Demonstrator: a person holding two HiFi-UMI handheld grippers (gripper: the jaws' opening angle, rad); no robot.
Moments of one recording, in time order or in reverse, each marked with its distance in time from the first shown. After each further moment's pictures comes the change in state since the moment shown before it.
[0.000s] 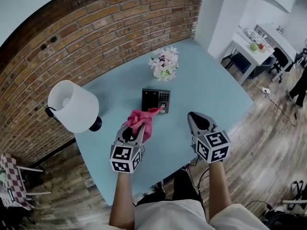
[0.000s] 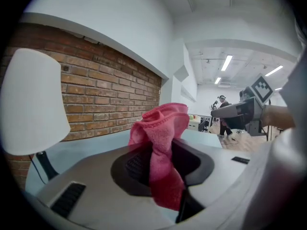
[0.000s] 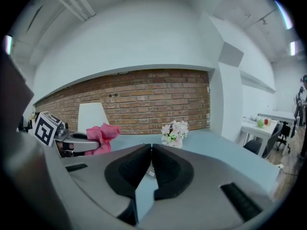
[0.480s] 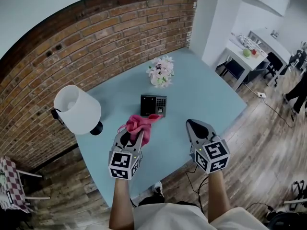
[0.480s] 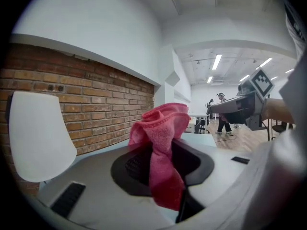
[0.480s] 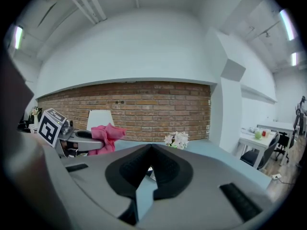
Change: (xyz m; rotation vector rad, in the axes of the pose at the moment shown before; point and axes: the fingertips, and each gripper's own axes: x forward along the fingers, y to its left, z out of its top) left arm -0.044 -0.025 0.040 0.113 -0.048 -0.025; right arm -0.060 0.032 0.035 -0.066 -0.076 -0.007
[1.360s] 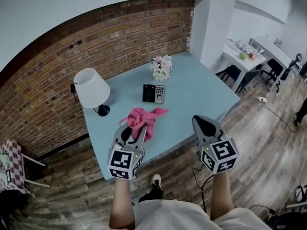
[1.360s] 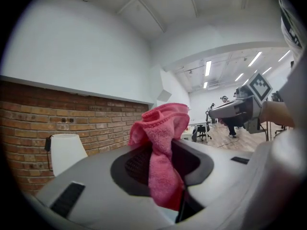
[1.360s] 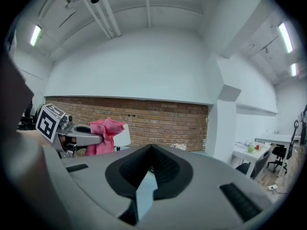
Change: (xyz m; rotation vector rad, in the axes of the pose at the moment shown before) left arm -0.151 -0.122 0.070 0.105 -0.147 0.055; right arm -0.187 0.046 0.031 -0.072 -0.134 0.011
